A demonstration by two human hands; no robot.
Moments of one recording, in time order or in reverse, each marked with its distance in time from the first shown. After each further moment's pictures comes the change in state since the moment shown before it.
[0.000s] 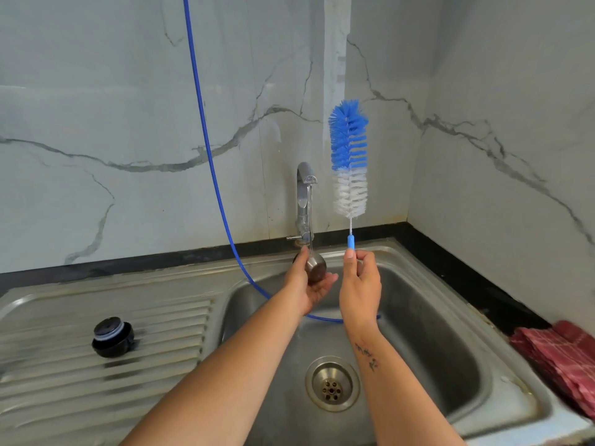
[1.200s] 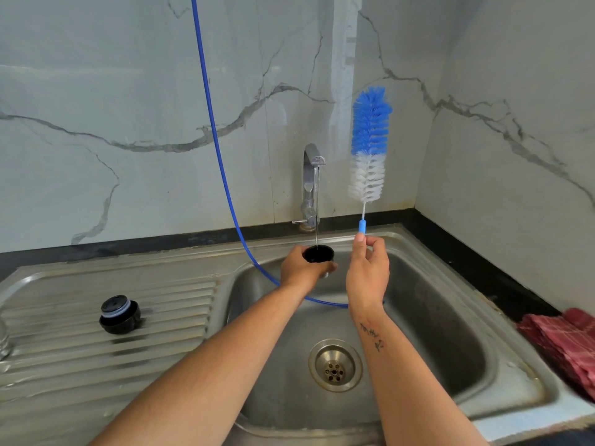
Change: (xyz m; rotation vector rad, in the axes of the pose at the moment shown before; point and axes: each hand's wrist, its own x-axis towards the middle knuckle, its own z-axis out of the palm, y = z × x) left_hand 0.004 -0.012 -0.025 0.954 0.257 0.499; right_hand 0.001 0.000 0.002 -0.004 0.042 0.058
